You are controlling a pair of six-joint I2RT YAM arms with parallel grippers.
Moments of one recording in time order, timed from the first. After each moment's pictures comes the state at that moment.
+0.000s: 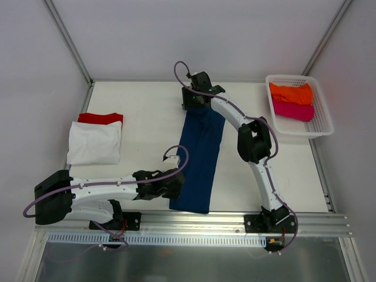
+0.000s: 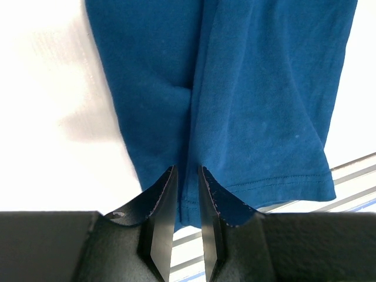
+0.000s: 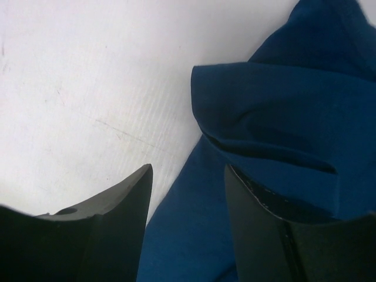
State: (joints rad) left arm -1.21 1.21 0.60 -0.42 -0.30 -0.99; right arm 0.55 2.41 2.20 -0.60 -0.07 0.28
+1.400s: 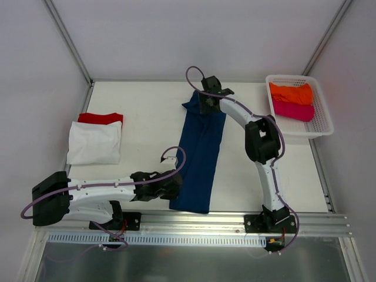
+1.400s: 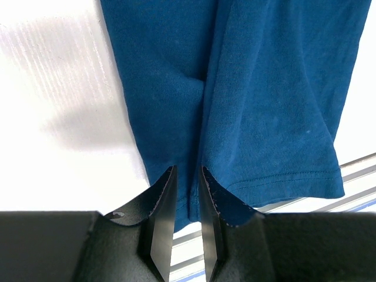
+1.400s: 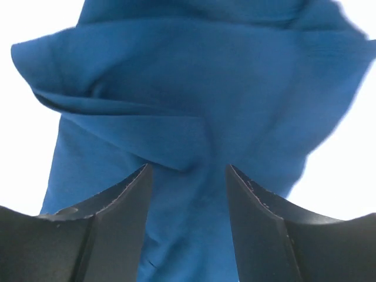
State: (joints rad) left arm -1.20 1.17 0.56 -0.42 -0.29 -1.01; right arm 0.50 2.32 1.98 -0.59 0.19 0.25
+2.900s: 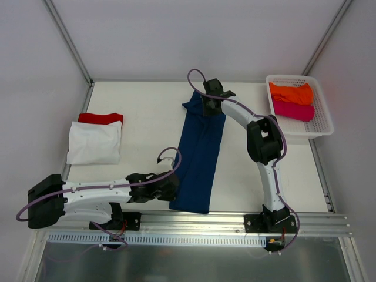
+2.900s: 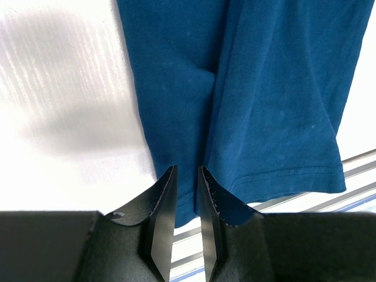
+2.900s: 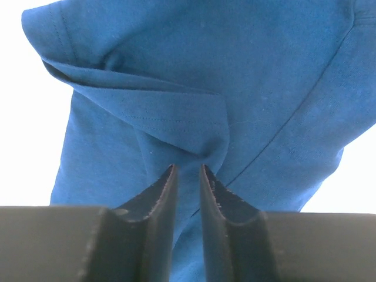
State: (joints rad) left arm -1.20 1.11 0.52 -0.43 -0.29 -1.04; right arm 0.48 2.27 1.89 -0.56 0.09 0.28
